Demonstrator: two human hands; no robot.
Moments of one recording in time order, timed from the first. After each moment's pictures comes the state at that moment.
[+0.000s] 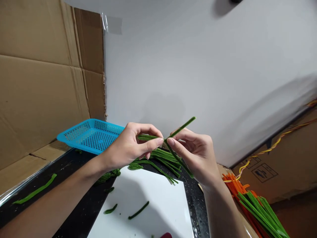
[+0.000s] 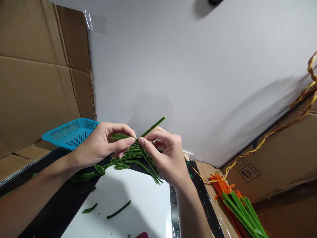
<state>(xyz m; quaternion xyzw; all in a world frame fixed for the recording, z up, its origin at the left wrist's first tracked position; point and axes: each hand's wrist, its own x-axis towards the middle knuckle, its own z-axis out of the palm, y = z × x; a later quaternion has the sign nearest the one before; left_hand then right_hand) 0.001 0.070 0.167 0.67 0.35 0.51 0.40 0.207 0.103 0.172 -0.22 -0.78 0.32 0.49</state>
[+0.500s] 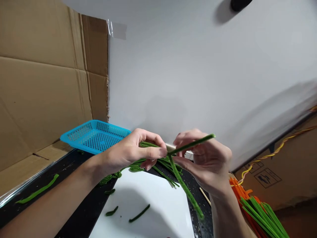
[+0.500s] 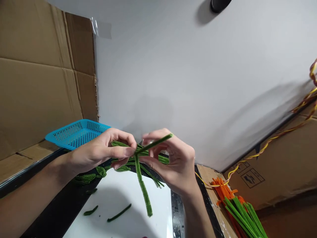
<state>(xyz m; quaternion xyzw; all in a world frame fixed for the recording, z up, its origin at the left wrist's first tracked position) -0.007 0.064 0.169 0.65 0.28 0.43 0.57 0.214 0.101 0.167 -0.10 -0.81 0.22 0.53</state>
